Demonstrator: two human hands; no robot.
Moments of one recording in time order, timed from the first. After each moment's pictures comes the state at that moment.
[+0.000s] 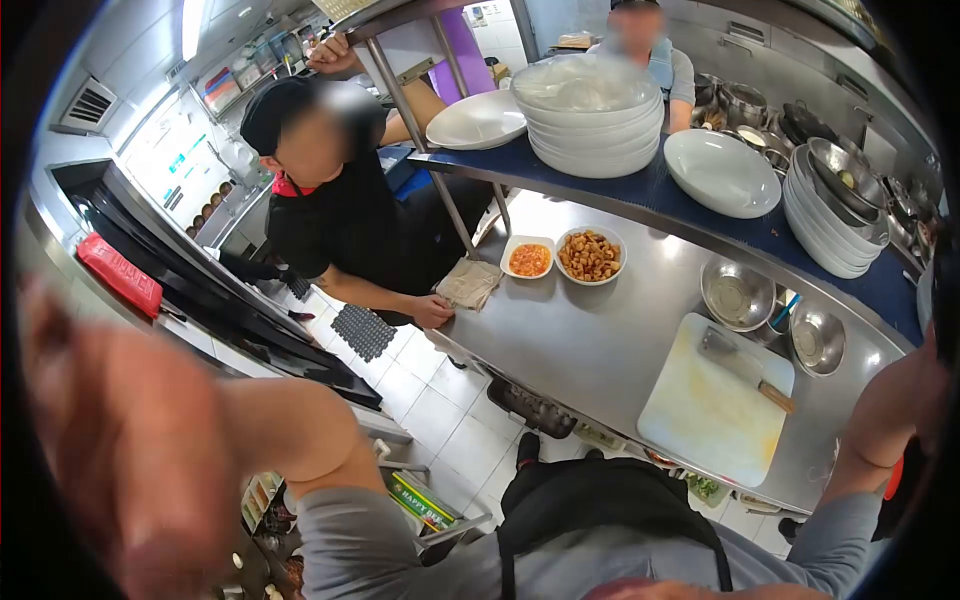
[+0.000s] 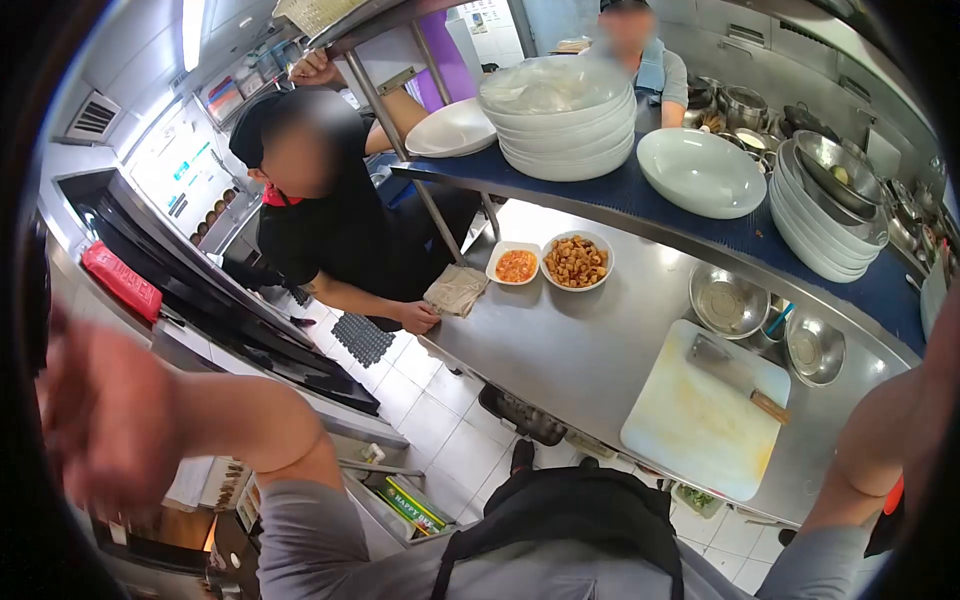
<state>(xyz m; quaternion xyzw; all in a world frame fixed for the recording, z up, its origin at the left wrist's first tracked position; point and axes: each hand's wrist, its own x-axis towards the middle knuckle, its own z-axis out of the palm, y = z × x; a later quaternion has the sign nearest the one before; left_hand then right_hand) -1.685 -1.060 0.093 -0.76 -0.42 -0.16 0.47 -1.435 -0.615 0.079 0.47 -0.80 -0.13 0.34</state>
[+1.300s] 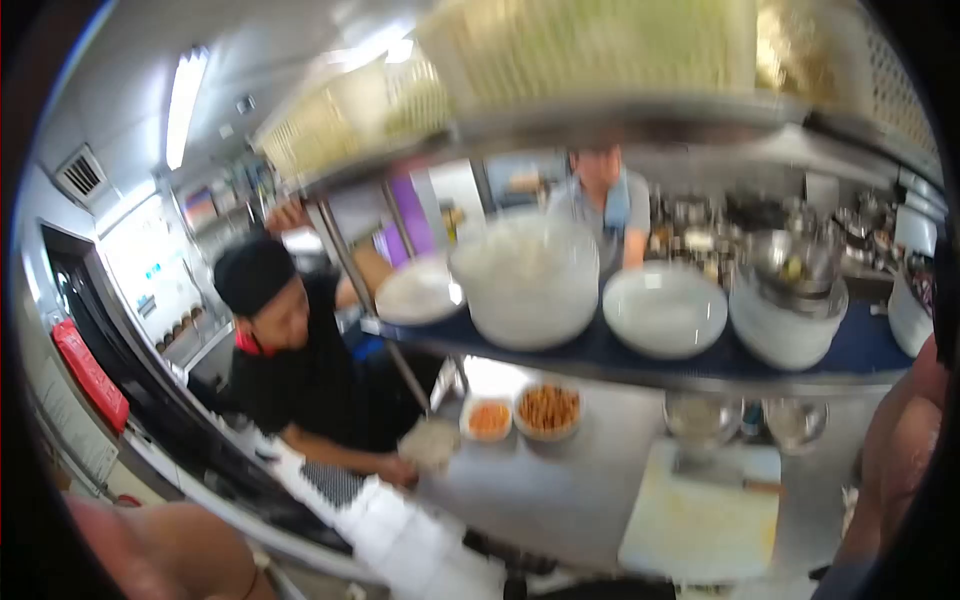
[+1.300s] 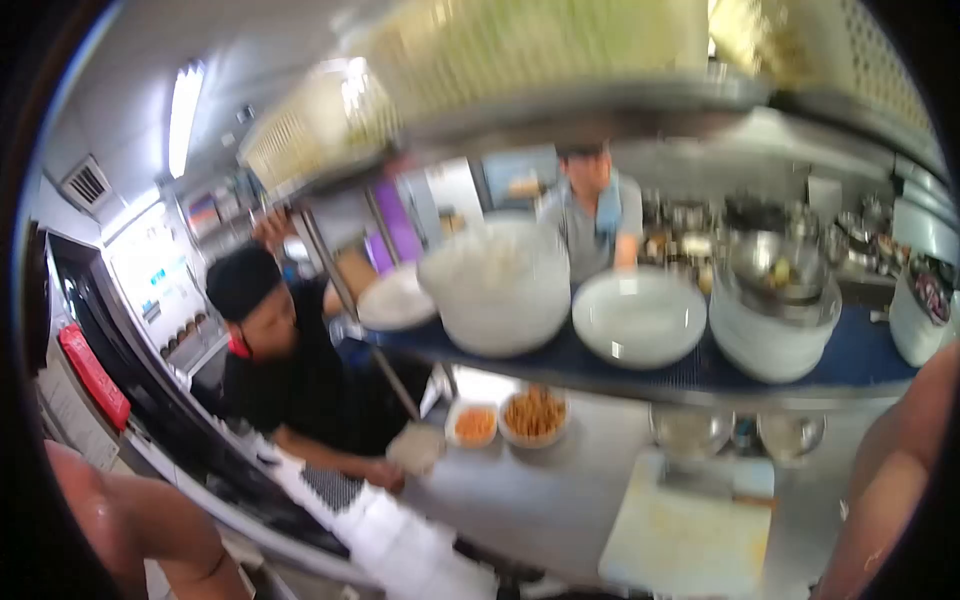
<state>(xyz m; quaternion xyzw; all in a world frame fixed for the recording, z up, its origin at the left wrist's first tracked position) -1.726 -1.052 0.022 -0.43 -0.76 0.11 0.47 -1.467 -0.640 0.033 0.41 -0.83 -0.20 0.32</state>
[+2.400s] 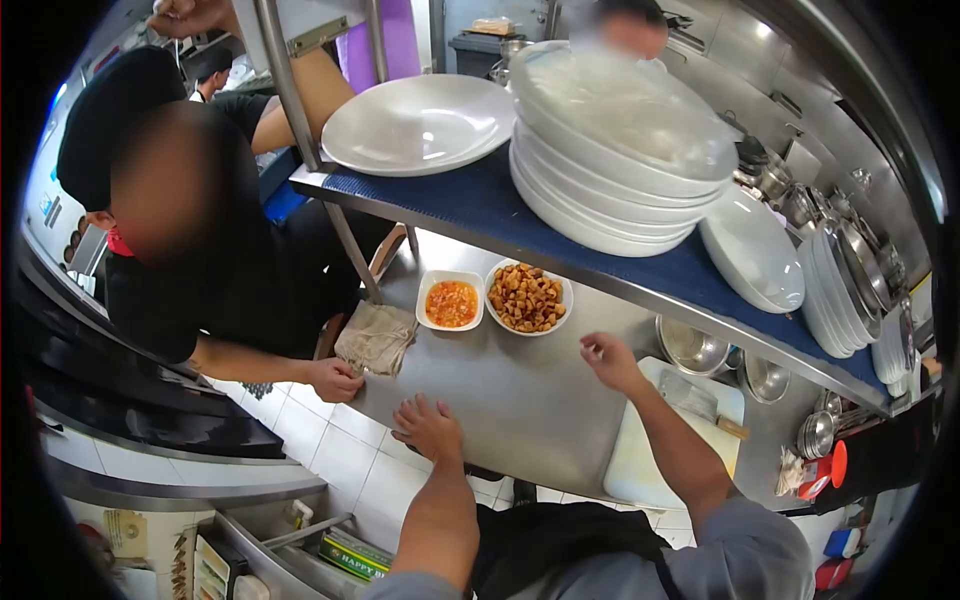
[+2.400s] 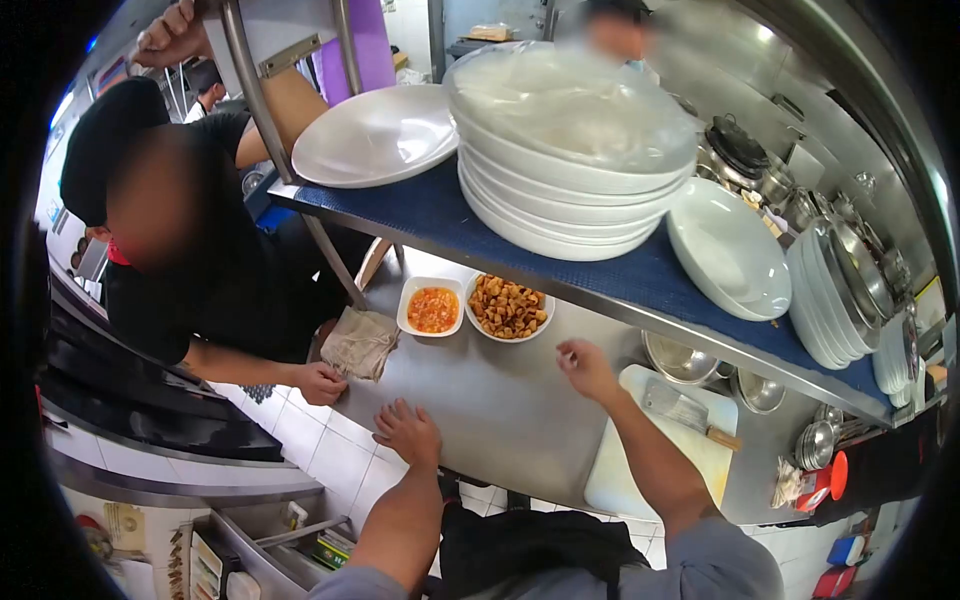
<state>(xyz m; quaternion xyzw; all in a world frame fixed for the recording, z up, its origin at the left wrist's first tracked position) -1.862 -0.877 -0.537 -0.01 -0.99 -0.13 0.04 -1.729 -0.565 -0.432 -0.25 -0.90 0.35 0.10</state>
